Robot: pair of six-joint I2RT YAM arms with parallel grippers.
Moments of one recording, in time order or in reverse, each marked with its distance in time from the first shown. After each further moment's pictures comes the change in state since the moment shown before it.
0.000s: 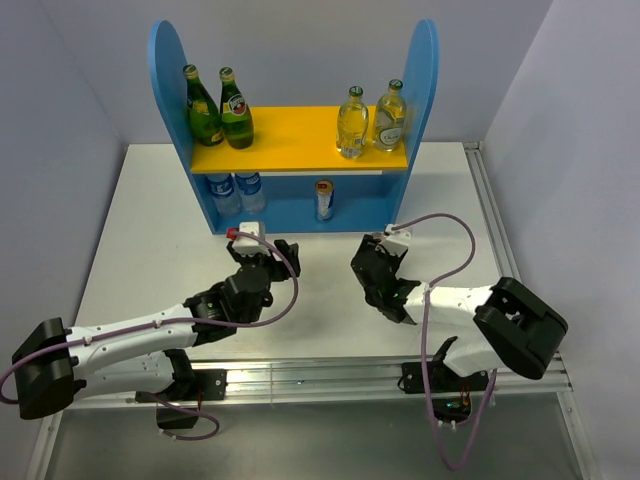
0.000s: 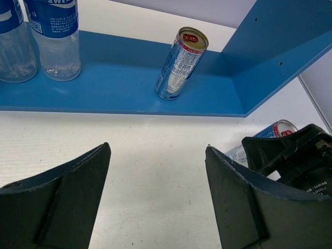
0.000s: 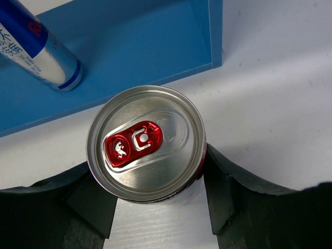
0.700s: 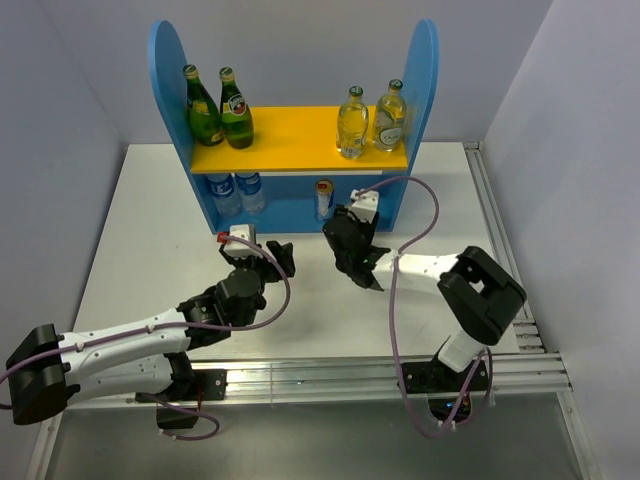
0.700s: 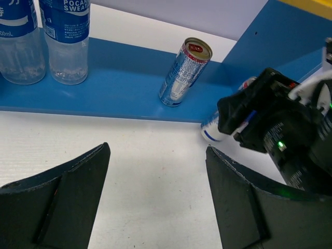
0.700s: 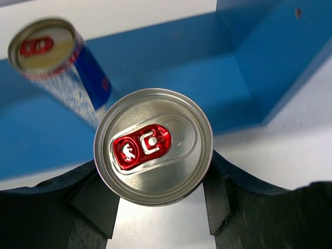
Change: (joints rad) left arm -0.001 -0.052 -0.042 0.029 -0.028 0.000; right arm -0.023 0.257 0.363 -0.042 0.015 -0.187
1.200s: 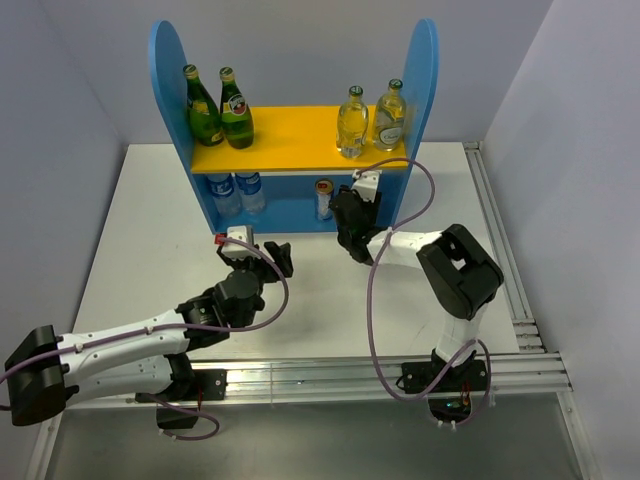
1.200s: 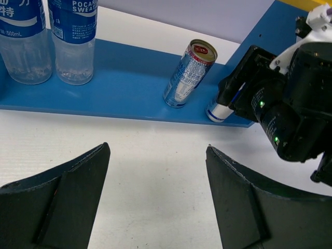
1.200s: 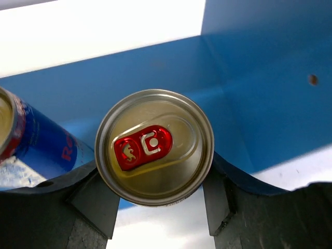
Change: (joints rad) left arm 0.000 -0.019 -0.017 0.008 -0.018 0.004; right arm -0.161 0.195 0.162 0.074 -0.072 -0.135
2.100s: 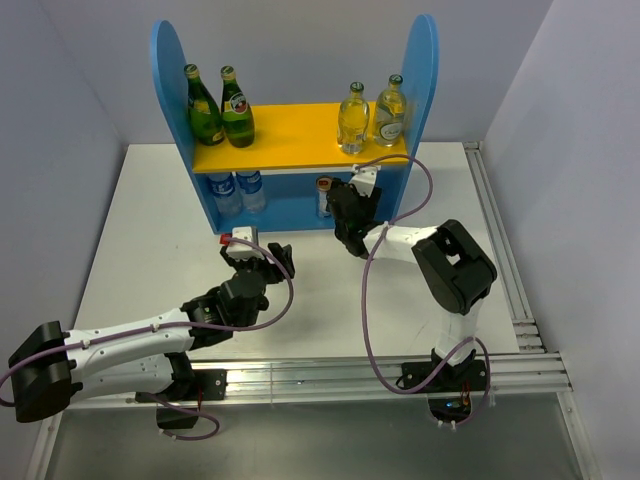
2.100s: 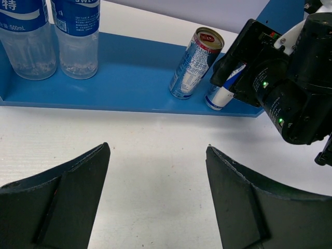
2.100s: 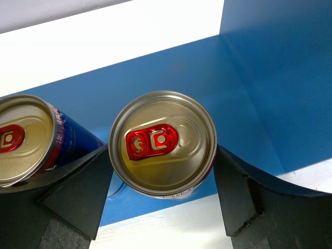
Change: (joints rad) left arm 0.000 0.040 0.000 0.002 -0.006 0.002; right arm -0.014 0.056 0.078 0.000 -0.055 0.052
